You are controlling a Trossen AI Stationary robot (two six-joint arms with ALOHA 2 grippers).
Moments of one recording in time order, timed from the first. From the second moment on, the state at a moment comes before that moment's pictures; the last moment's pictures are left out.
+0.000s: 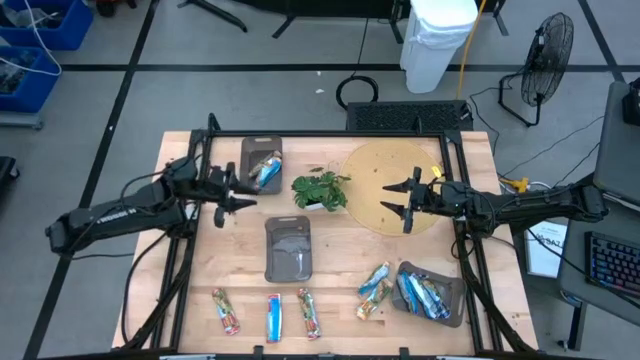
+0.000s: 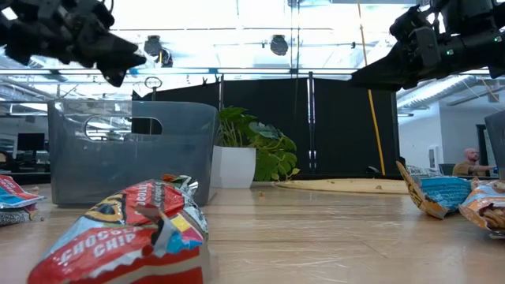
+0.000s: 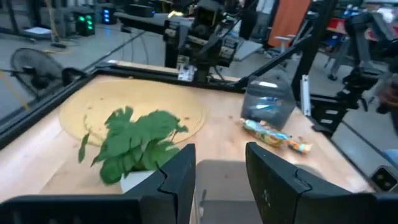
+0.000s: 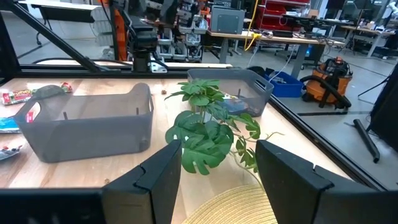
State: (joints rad) left arm 0.43 0.46 0.29 0.01 0.50 -0.07; right arm -0.07 0.70 0.19 0.37 0.18 -0.06
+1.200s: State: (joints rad) left arm 0.28 0.19 0.05 0.06 0.15 -0.15; right arm 0.32 1.00 0.50 -0.07 0.37 0.00
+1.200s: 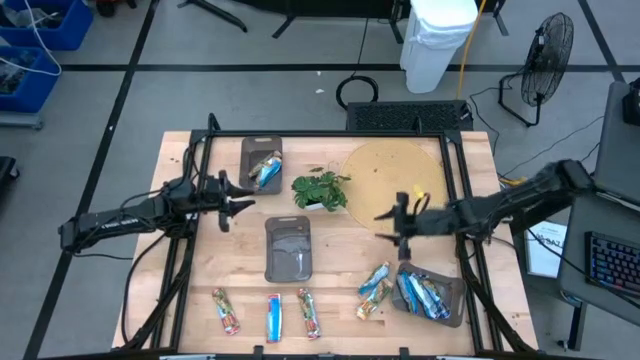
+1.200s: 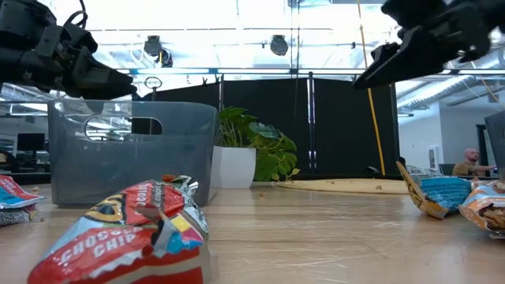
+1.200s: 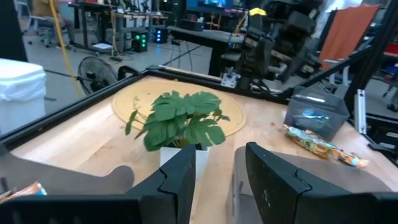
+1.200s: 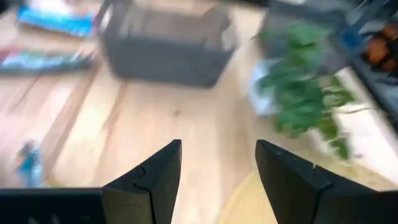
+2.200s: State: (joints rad) left arm 0.26 0.20 0.05 0.06 0.16 -0.16; right arm 0.52 1.63 0.84 -0.24 0.10 0.45
